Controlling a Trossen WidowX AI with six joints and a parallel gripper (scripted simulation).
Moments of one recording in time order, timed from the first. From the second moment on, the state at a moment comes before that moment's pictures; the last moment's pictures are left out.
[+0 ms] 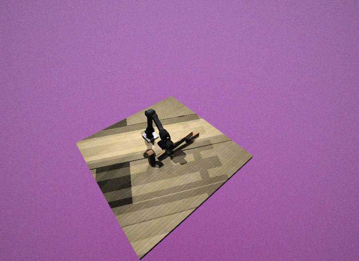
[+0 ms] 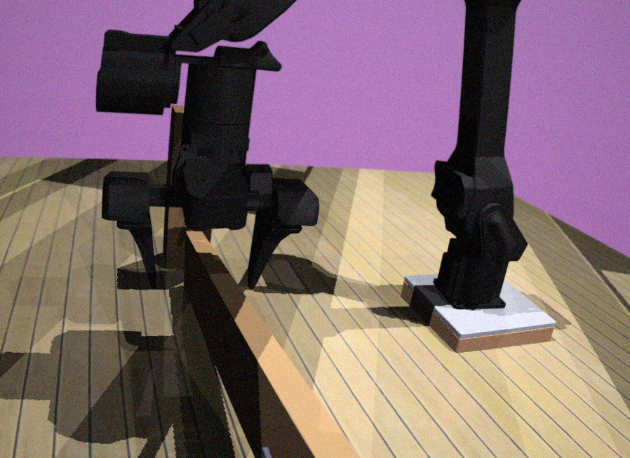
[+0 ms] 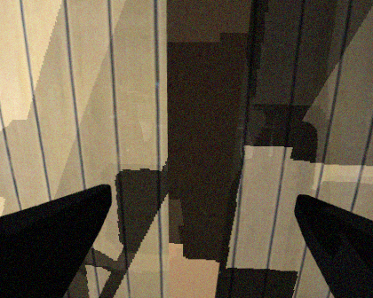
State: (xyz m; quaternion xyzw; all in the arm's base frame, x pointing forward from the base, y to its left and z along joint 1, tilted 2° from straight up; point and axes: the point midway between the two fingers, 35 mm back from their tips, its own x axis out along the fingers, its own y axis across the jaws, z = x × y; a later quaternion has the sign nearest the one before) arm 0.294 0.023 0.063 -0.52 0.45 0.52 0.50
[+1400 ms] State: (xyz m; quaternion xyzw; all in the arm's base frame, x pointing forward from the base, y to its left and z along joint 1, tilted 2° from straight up) arm 0.291 0.024 0.046 -0.52 0.45 0.52 0.50
